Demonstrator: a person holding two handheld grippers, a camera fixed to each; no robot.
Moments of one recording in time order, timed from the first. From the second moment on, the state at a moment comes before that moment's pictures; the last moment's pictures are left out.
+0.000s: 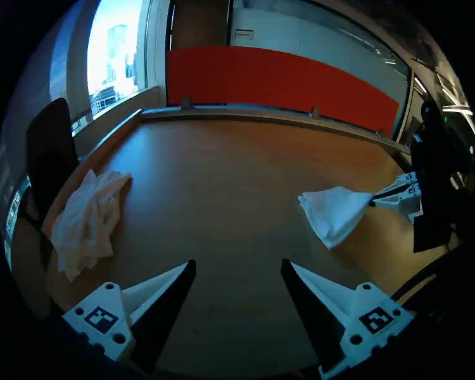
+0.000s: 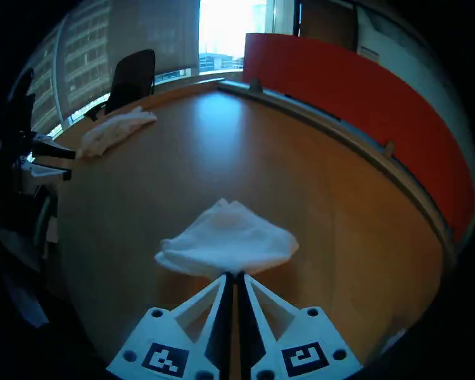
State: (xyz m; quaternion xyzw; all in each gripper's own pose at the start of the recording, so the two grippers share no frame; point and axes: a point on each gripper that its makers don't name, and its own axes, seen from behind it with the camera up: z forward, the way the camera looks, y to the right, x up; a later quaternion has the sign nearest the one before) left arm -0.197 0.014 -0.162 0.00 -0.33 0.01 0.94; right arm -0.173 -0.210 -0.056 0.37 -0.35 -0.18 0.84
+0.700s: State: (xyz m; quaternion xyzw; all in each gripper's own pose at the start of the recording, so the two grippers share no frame) left arm -0.178 0.033 -0.151 -0.03 -0.31 0.00 0.95; right arm -0.056 -0.166 0.003 0.34 -0.28 -0.20 0.87
